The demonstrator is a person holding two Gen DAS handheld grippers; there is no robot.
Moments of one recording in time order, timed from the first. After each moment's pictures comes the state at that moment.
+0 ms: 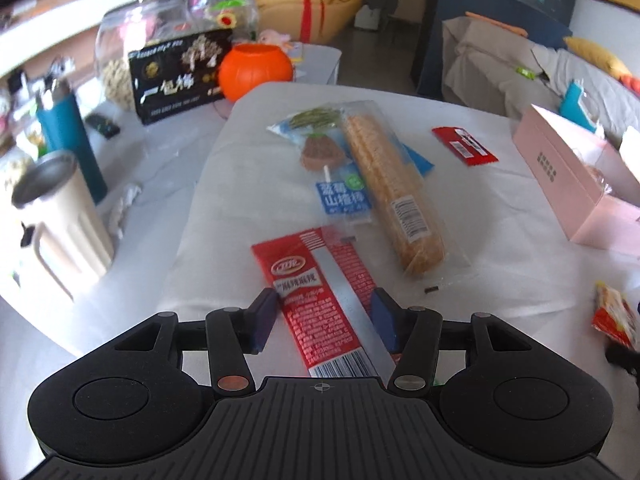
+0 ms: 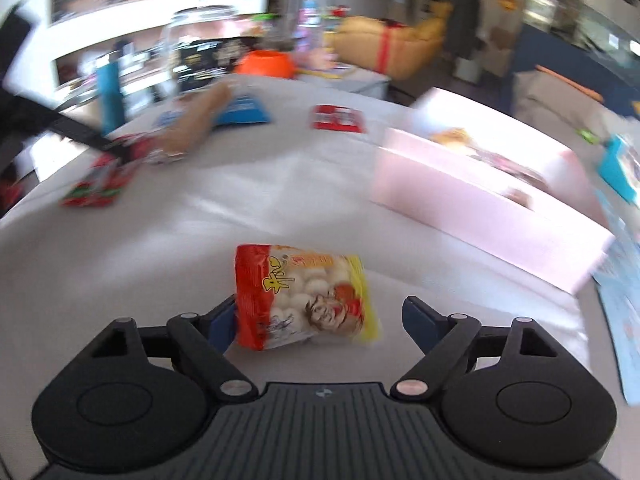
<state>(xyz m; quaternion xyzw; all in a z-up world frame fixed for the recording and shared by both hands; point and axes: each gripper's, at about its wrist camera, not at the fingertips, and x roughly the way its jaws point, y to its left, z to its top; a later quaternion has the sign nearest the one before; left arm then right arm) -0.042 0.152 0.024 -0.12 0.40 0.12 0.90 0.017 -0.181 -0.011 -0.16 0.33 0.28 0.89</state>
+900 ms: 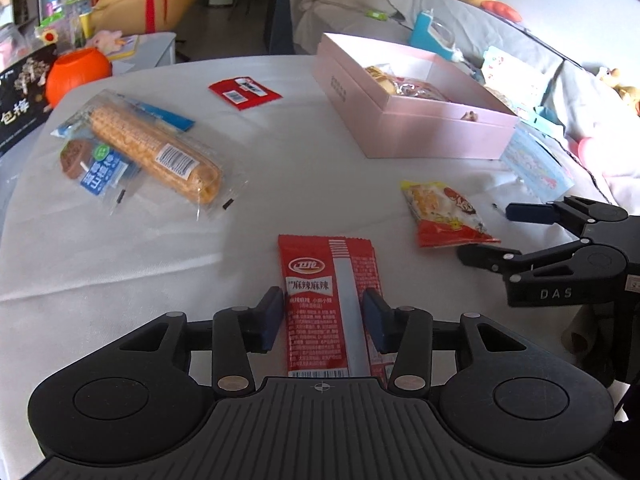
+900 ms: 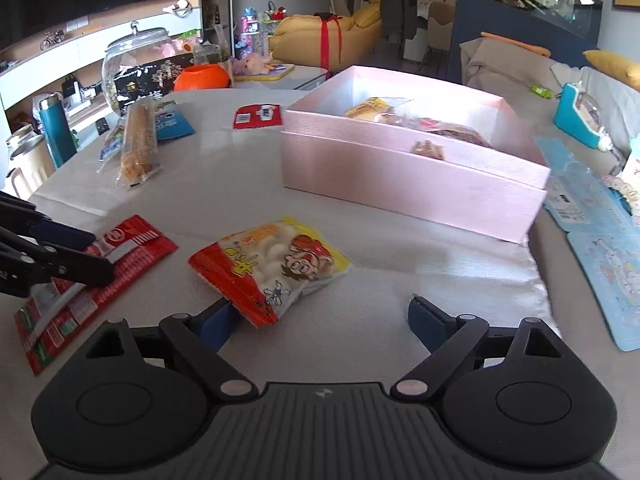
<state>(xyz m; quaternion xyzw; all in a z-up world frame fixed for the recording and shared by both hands) -0.035 0.036 0.023 -0.06 0.43 -0.08 0.90 0.040 -0.210 -0.020 -0.10 0.35 0.24 0.90</state>
